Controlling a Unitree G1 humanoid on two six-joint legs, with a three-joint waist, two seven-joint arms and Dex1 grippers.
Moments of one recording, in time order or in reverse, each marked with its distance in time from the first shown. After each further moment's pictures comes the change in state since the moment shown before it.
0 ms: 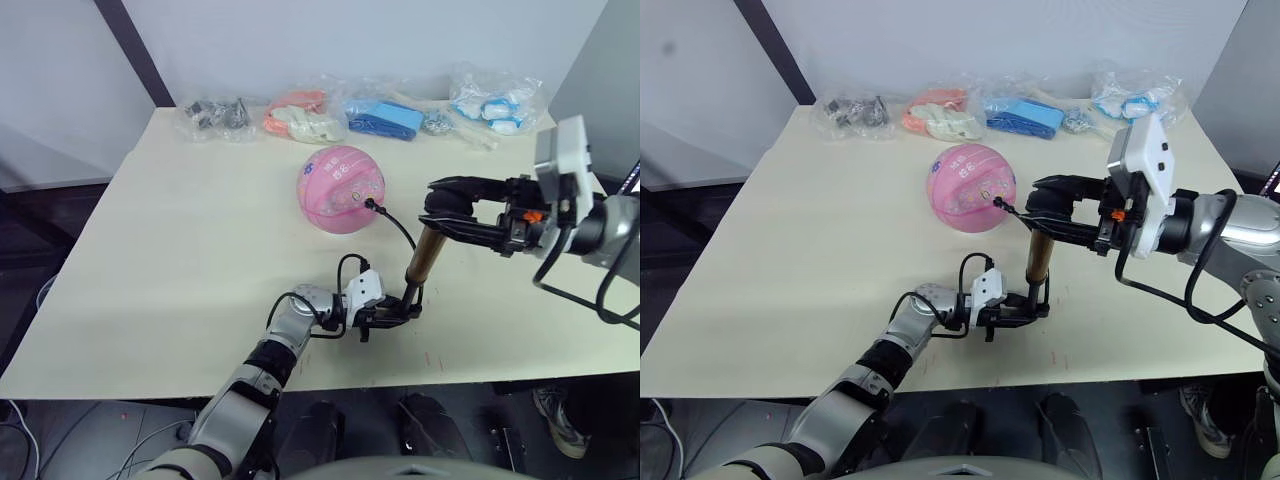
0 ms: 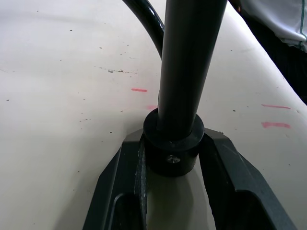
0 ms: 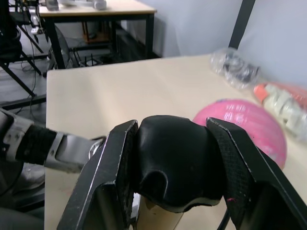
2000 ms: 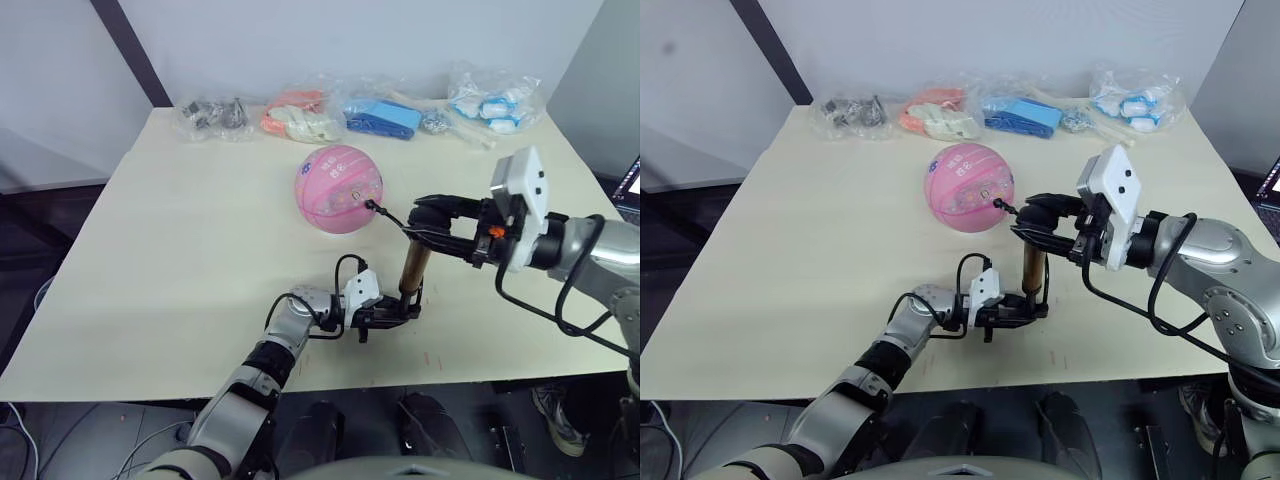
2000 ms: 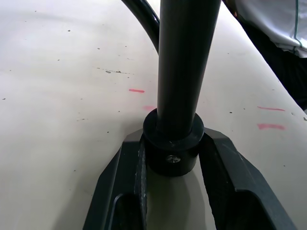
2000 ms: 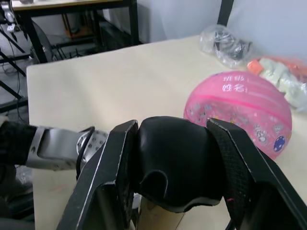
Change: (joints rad) left arm 0.008 0.007 0.001 -0.005 -0.017 0.005 -0.022; right arm -0.008 0.107 0.000 -0.032 -0.057 0.095 -0.084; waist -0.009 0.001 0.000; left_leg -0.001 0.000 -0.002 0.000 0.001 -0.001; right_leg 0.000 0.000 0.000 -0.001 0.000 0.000
